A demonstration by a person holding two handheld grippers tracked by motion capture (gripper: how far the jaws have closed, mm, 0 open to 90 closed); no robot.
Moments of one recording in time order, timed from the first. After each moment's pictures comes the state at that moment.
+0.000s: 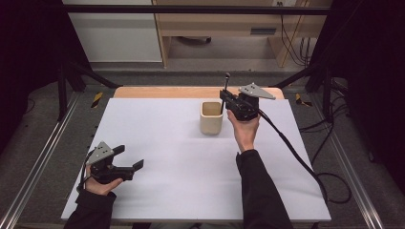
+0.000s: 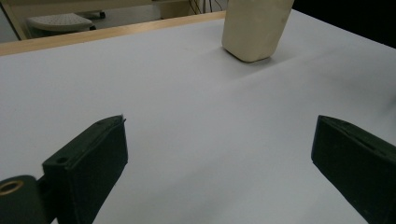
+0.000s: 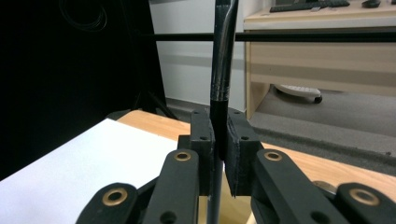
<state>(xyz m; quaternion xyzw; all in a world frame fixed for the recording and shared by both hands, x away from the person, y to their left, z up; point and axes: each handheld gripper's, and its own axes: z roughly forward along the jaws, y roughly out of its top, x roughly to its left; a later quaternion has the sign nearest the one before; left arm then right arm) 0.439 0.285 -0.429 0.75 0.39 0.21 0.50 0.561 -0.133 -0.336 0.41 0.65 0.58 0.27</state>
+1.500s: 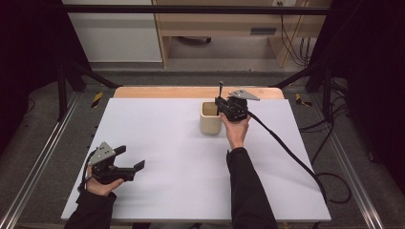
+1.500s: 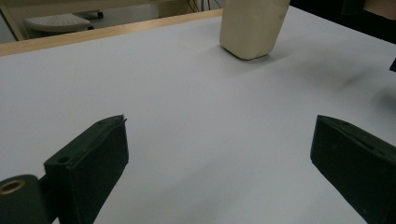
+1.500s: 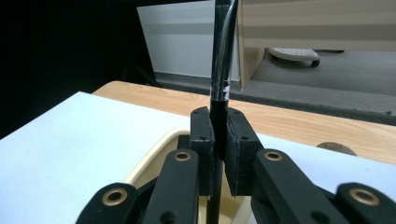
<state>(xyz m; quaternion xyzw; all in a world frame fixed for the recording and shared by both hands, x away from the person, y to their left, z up) 0.439 0.283 -0.431 0.75 0.38 0.21 0.50 0.606 -0.120 -0.395 0.45 0.67 0.54 0.24</state>
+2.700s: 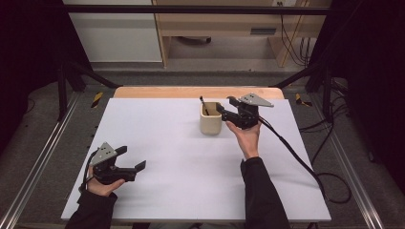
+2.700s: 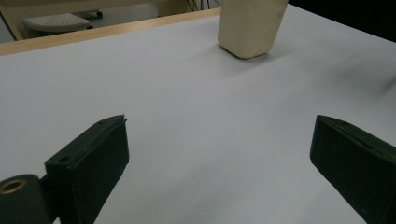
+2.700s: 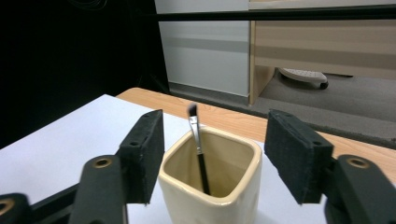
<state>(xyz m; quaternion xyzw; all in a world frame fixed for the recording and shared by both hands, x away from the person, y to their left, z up) 0.439 0.280 -0.431 0.75 0.38 0.21 0.49 0.562 -0.142 -0.370 0.41 0.67 0.56 0.26</state>
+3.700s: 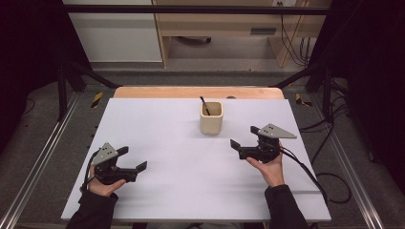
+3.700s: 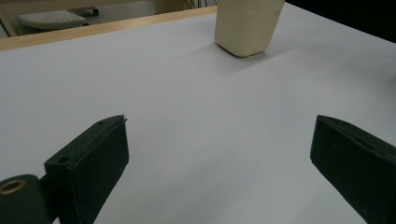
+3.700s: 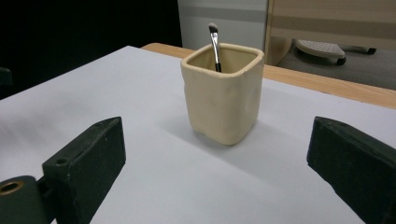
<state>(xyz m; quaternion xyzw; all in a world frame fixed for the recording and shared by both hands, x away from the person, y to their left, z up) 0.439 0.277 -0.433 0.76 0.38 0.20 0.50 0.480 -0.194 -0.404 0.39 0.71 0.54 0.22</state>
